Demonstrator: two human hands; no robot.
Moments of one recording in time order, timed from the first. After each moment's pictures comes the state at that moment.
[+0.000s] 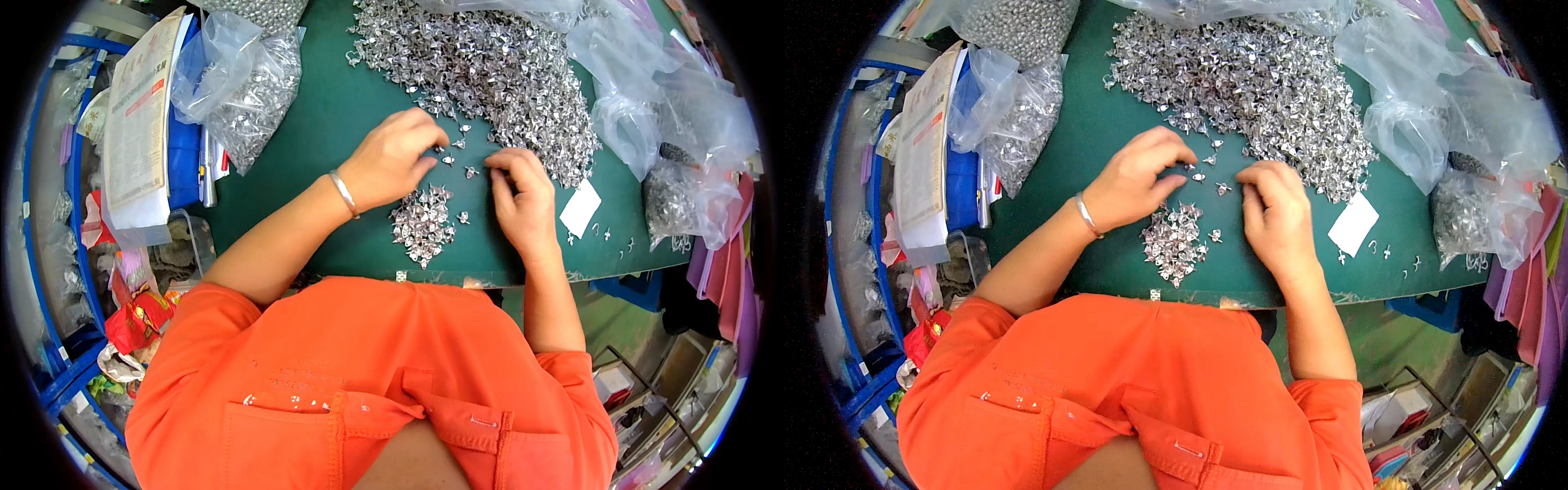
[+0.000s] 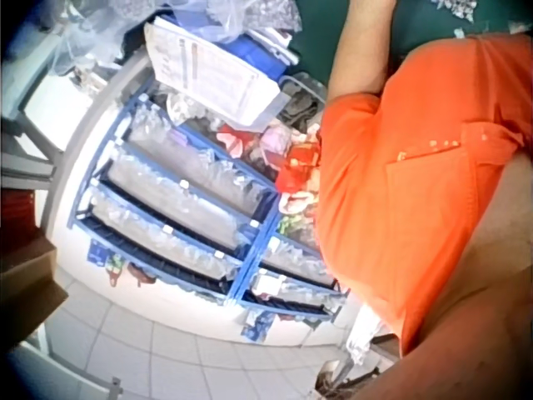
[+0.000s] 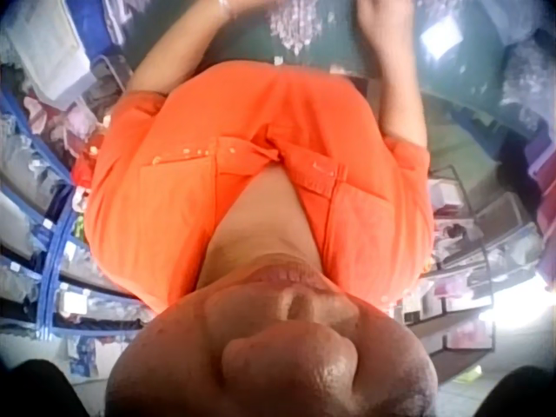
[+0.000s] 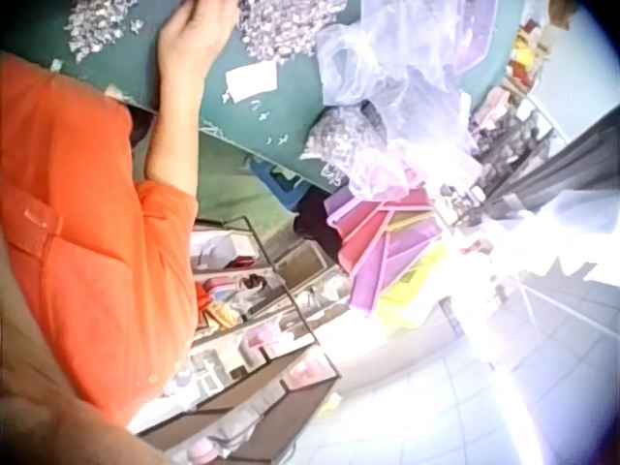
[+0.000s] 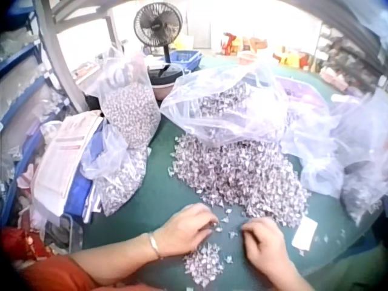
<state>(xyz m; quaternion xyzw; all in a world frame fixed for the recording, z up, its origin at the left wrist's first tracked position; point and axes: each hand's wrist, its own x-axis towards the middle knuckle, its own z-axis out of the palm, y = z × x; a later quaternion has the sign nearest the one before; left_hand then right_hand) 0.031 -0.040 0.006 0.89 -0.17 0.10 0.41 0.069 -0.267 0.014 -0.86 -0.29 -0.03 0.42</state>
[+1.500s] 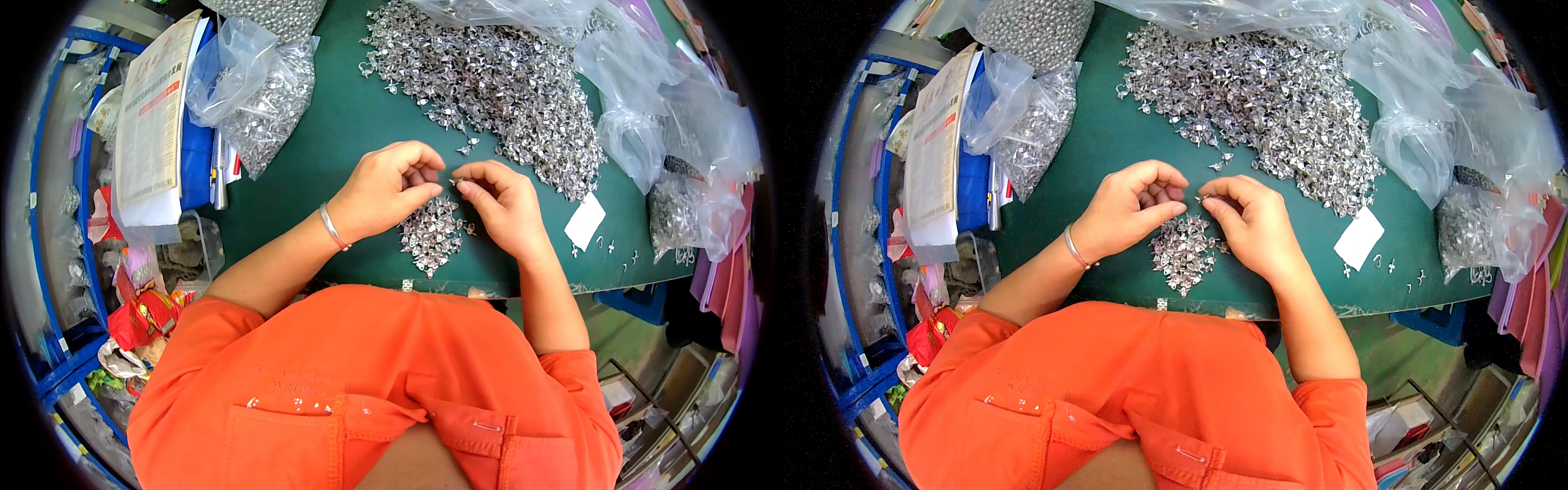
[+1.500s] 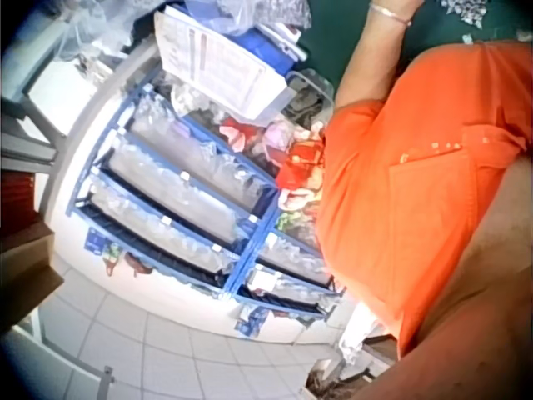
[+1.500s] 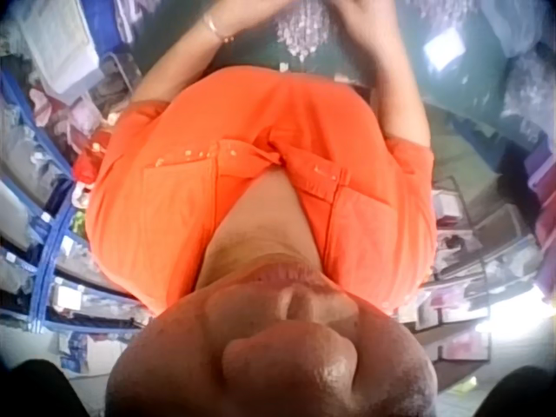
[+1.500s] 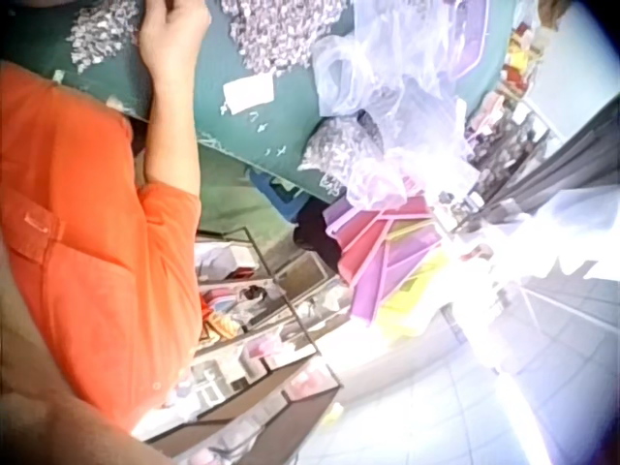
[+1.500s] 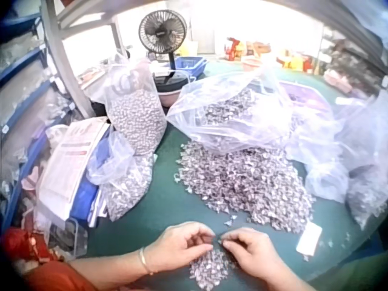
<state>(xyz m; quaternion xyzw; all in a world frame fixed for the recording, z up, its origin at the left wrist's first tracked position) 0.003 -0.042 0.038 0.80 0.04 -0.06 0.59 0.066 -0.238 0.028 -0.80 -0.23 0.19 0.51</state>
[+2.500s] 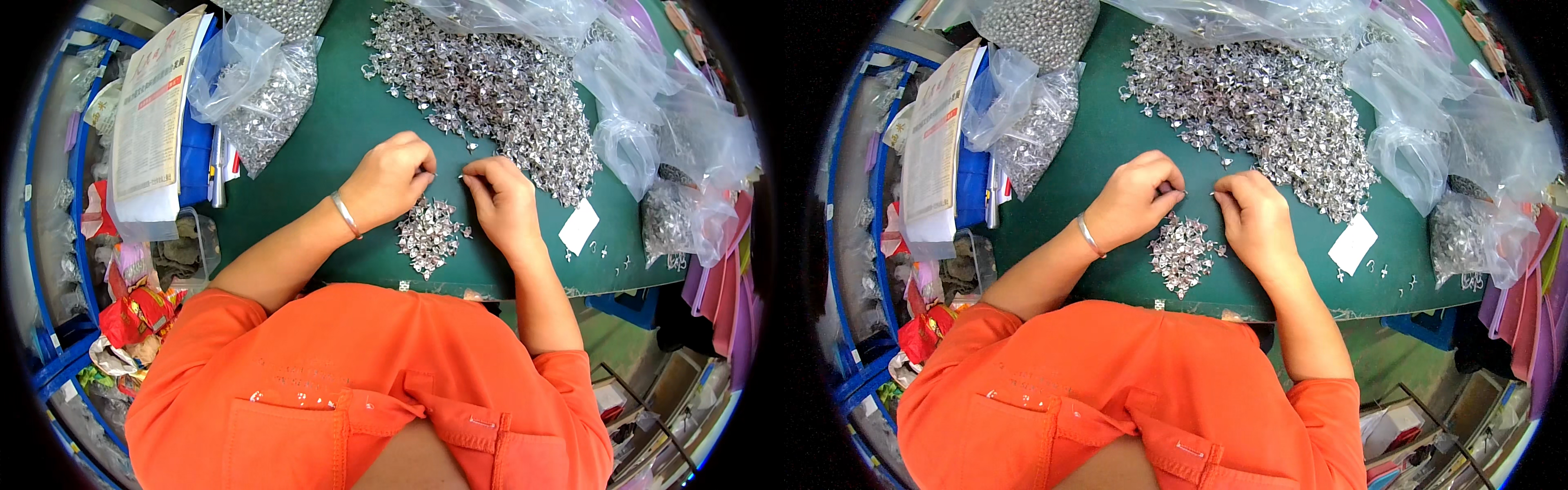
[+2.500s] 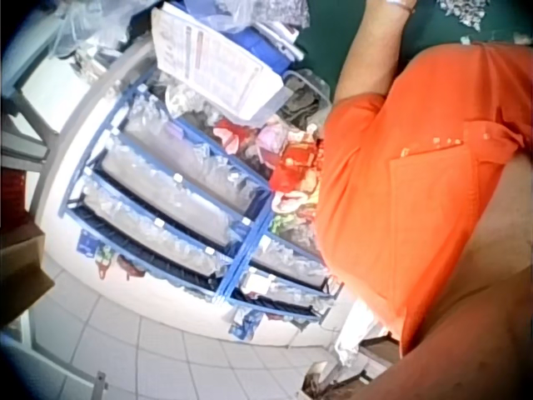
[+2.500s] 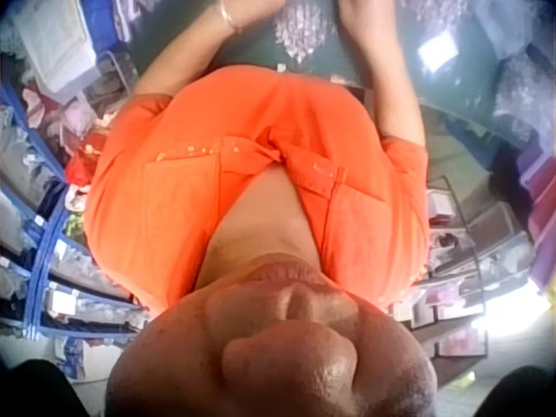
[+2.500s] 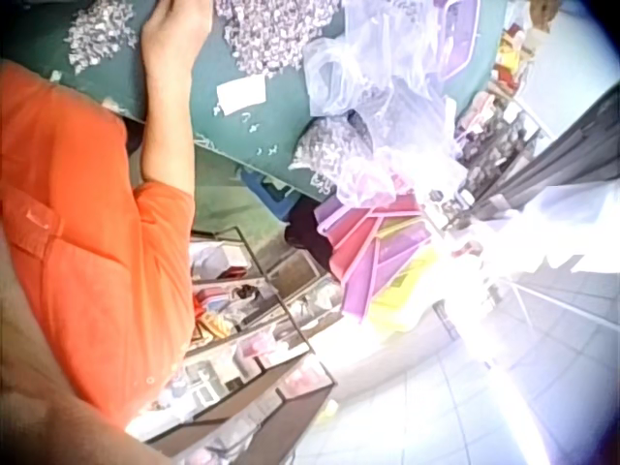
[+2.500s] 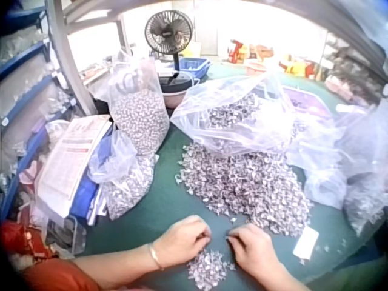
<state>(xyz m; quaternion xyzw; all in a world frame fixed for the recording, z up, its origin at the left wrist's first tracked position) 0.016 -0.039 0.013 0.88 -0.05 0.03 0.46 0.074 -0.242 0.012 -0.85 -0.29 0.05 0.44</state>
